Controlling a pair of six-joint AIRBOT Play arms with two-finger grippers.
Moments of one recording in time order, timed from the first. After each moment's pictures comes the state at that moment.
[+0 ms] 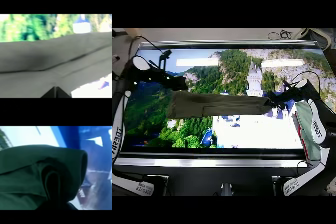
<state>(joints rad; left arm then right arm) -0.12 -1.68 1.69 1.06 -1.27 -1.43 -0.17 -1.84 1.50 -0.89 1.25 1.54</state>
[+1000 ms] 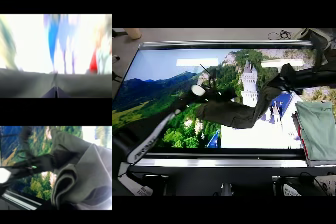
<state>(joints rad) -0.51 -1.76 1.53 0.53 -0.64 -1.41 -0.05 -1.25 1.51 -0.79 1.42 1.66</state>
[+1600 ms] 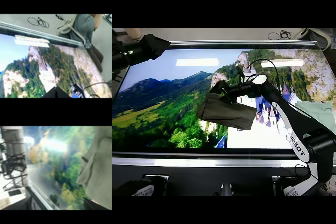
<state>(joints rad) -0.09 -1.19 1.53 0.77 -0.83 -1.40 0.33 -1.75 1.51 -0.39 1.04 1.47</state>
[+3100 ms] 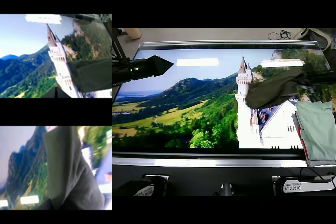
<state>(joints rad) -0.08 -1.15 1.40 0.87 -0.92 -1.37 -0.46 -1.56 1.68 -0.78 1.43 1.61</state>
